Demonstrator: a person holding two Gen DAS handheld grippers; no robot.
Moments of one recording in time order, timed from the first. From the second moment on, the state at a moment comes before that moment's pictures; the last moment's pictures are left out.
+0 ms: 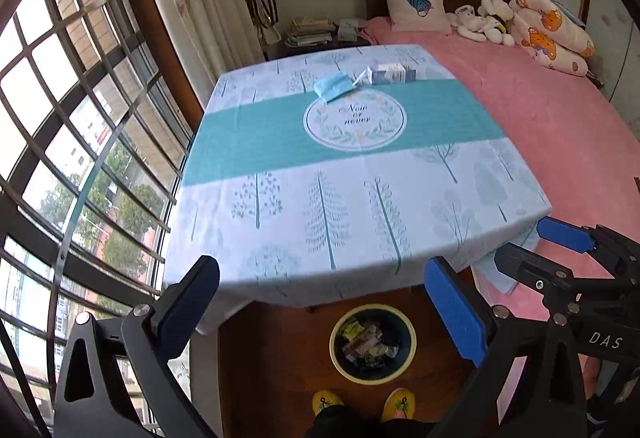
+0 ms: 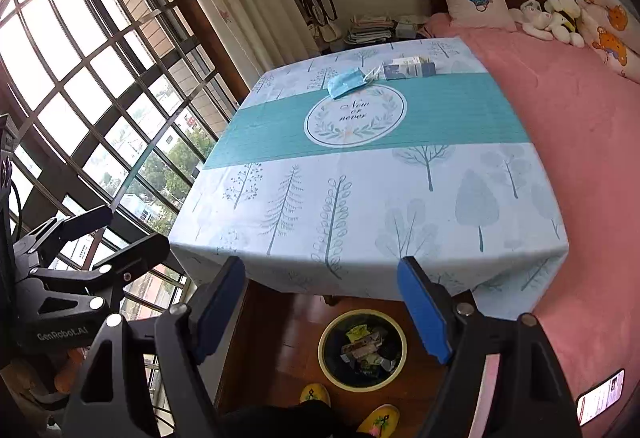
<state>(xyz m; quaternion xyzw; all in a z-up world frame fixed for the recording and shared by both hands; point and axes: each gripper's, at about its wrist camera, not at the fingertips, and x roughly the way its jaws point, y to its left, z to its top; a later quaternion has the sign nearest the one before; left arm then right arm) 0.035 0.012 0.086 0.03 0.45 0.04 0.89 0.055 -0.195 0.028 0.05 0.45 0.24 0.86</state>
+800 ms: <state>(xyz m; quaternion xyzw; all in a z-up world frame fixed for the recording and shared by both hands) 0.402 0.068 0.034 0.10 0.51 -0.13 0.84 0.291 -0.151 -0.009 0.16 0.46 0.05 0.87</state>
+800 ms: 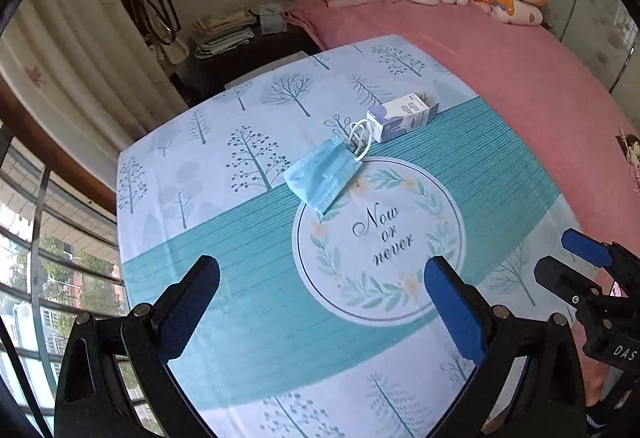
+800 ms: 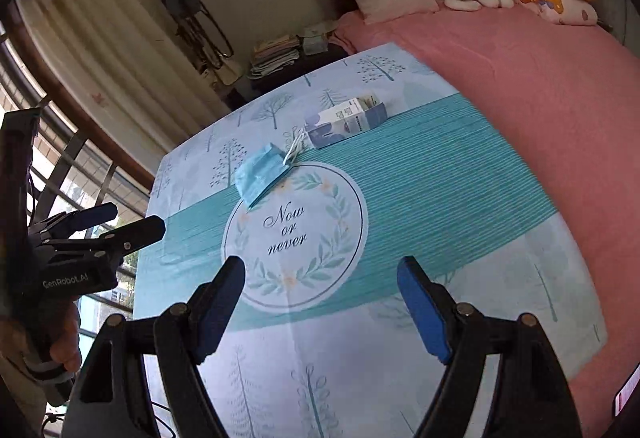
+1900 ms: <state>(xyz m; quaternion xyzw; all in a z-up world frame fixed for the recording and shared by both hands) 0.578 0.049 -0.098 0.14 0.59 -0.21 0.77 0.457 -0.141 -0.082 0.25 0.49 -0.06 0.83</state>
